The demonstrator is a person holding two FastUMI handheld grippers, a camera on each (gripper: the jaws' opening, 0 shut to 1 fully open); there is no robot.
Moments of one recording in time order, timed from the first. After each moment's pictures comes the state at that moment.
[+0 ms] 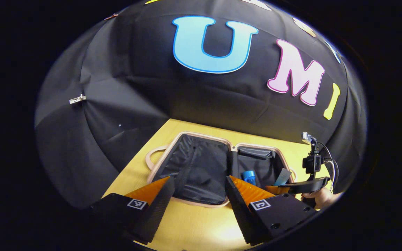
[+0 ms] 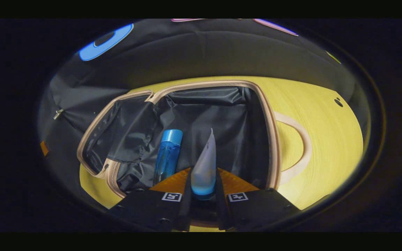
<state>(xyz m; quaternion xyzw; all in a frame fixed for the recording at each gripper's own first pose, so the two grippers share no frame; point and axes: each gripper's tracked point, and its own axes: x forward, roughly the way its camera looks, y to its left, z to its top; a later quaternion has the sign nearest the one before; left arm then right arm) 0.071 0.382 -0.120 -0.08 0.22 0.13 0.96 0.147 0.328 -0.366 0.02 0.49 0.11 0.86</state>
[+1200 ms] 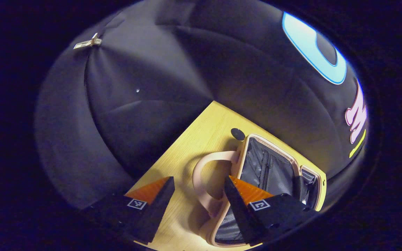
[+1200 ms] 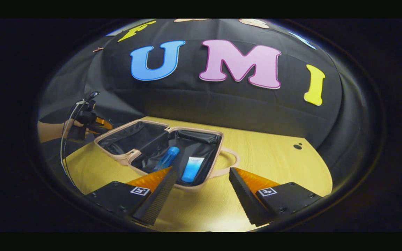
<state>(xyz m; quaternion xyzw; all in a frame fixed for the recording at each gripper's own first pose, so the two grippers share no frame) 0.194 0.591 -0.249 -0.28 0.28 0.18 0.90 0.054 0.252 -0.227 -0.08 0.25 0.15 0.95</state>
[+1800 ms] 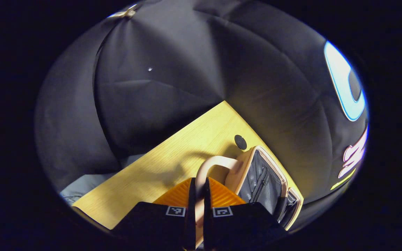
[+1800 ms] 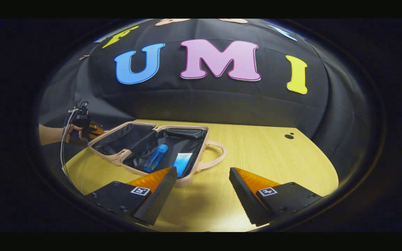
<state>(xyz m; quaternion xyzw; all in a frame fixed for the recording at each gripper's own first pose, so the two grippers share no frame) 0.204 0.589 -0.231 -0.34 0.26 0.21 0.88 0.055 0.215 -0.224 -0.04 0.24 0.10 0.97</state>
